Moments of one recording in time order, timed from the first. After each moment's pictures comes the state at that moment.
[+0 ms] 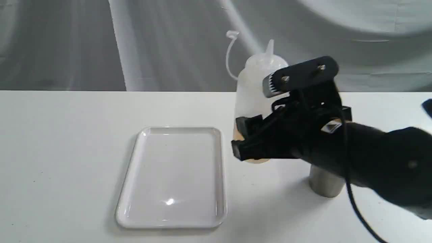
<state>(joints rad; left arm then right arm) -0.07 0.00 0.00 0.04 0.29 0.06 0.50 1.50 -0.76 0.77 -0.30 -0.69</state>
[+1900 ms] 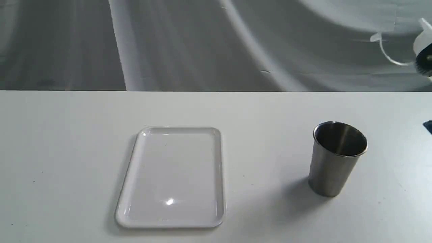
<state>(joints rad) -0.07 0.00 0.00 0.04 0.29 0.06 0.06 1.27 -0.81 -1.38 0.63 0.68</state>
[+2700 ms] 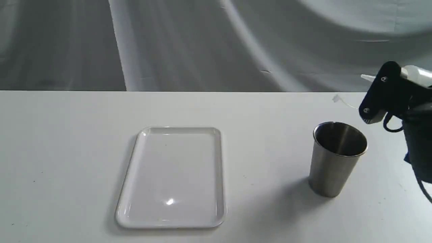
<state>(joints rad) -0.07 0.00 0.00 0.04 0.29 0.06 0.25 1.55 -0.81 -1.59 1.02 0.68</state>
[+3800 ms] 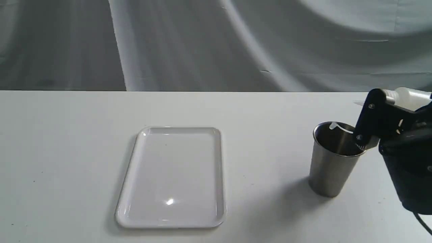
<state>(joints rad) -0.07 0.00 0.00 0.04 0.29 0.06 0.31 1.59 -0.74 -1.60 1.11 0.68</state>
